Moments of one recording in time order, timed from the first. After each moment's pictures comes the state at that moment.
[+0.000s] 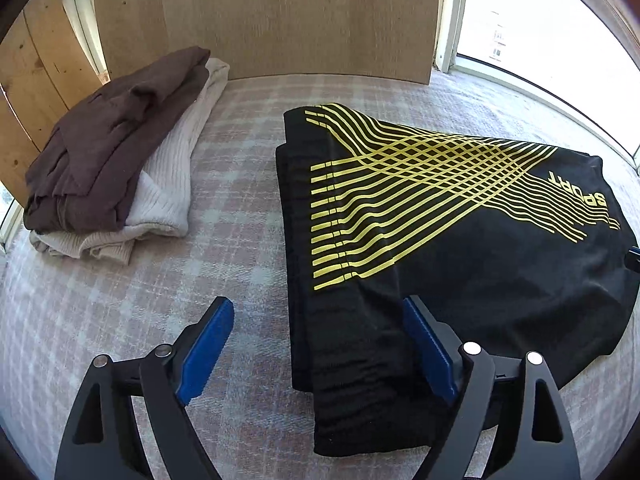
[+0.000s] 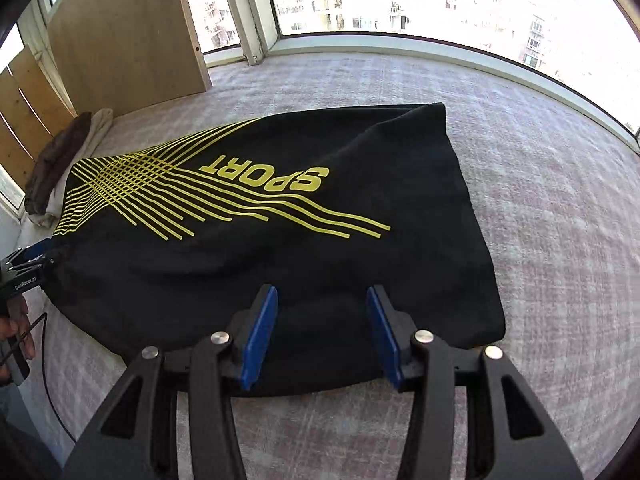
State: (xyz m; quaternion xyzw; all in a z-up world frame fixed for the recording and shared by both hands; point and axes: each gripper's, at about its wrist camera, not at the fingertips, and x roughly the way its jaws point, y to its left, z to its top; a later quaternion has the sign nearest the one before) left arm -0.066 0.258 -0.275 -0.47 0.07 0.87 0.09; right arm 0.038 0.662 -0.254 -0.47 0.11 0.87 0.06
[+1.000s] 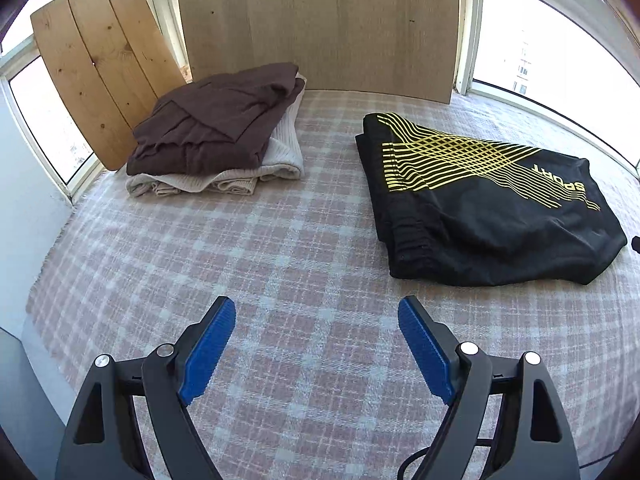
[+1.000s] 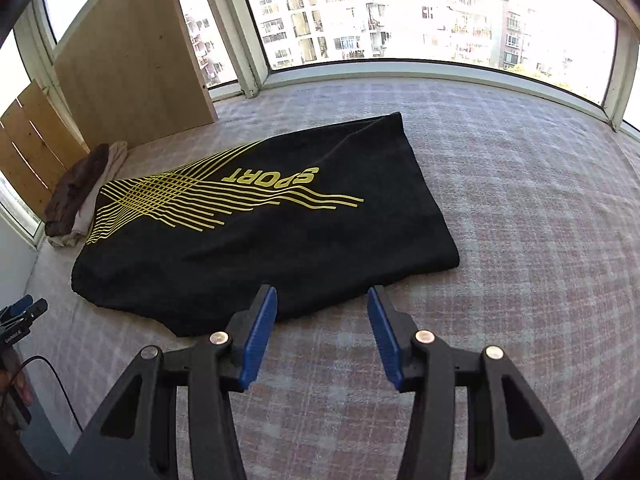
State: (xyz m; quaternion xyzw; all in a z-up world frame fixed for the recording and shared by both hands) left arm 0.037 0.192 -0.234 -0.45 0.06 0.89 0.04; right arm 0.097 0.628 -0.220 -0.45 0.12 0.88 0.06
